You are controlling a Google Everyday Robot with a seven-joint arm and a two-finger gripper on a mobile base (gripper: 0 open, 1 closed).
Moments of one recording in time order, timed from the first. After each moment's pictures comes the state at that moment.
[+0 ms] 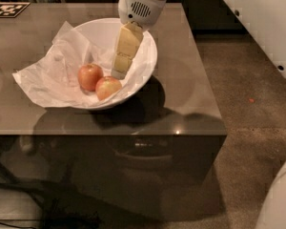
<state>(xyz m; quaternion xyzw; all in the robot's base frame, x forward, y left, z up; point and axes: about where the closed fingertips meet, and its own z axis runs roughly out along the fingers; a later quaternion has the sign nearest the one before) 0.560 0.037 0.965 -0.67 0.72 0.12 0.16</state>
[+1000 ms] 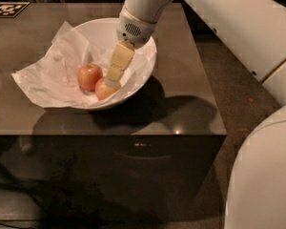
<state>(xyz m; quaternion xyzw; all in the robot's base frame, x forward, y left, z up) 0.592 0.049 0.908 -0.62 0.76 0.16 0.14</state>
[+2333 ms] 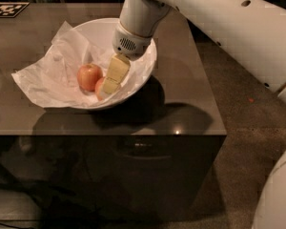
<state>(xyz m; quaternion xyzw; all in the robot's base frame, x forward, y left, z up) 0.577 0.056 0.888 -0.60 0.77 0.13 0.14</state>
